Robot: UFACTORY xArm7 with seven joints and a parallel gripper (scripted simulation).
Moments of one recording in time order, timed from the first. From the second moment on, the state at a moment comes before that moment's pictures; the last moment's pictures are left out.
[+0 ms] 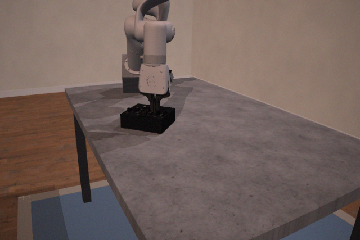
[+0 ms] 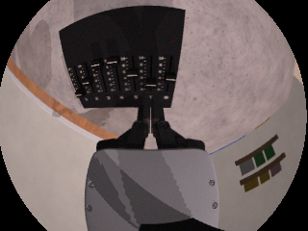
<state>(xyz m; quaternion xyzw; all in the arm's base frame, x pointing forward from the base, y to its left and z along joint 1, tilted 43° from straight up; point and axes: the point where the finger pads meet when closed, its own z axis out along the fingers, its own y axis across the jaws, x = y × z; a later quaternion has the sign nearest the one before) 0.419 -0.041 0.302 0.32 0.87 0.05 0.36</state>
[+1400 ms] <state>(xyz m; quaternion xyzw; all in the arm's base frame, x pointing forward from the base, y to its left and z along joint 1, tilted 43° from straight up) 0.427 -0.043 0.293 0.32 0.87 0.05 0.36</state>
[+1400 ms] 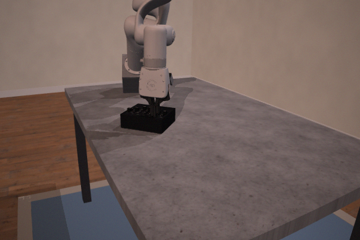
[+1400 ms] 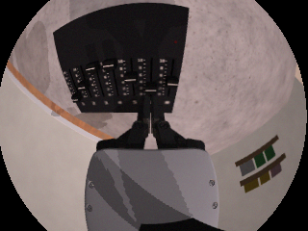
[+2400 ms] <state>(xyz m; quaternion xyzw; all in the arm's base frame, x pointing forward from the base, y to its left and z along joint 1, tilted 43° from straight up) 0.424 -0.040 0.290 0.32 0.87 0.05 0.36</state>
